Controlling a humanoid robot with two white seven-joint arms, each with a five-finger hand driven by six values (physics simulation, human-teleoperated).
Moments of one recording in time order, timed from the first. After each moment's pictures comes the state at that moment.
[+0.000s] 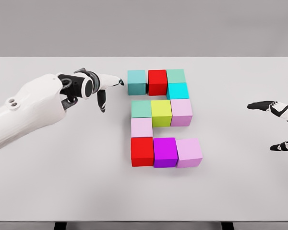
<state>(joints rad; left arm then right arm) -1.08 0.43 -1.26 -1.34 -0.27 0.60 -0.61 0.16 -0.98 -0.11 -1.66 -0.18 -0.61 0.61</state>
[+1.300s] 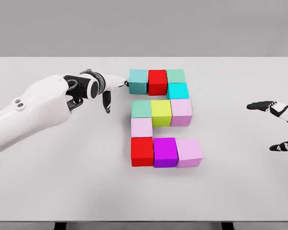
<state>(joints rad) -1.08 0.40 -1.27 -1.34 -0.28 0.60 -0.61 0.16 -0.98 -0.11 -1.66 -0.18 -0.61 0.61</state>
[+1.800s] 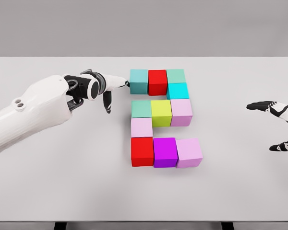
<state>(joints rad) -1.08 0.40 -1.27 -1.35 -0.28 0.60 -0.61 0.16 -0.98 -0.11 -1.66 -0.18 -0.61 0.61</state>
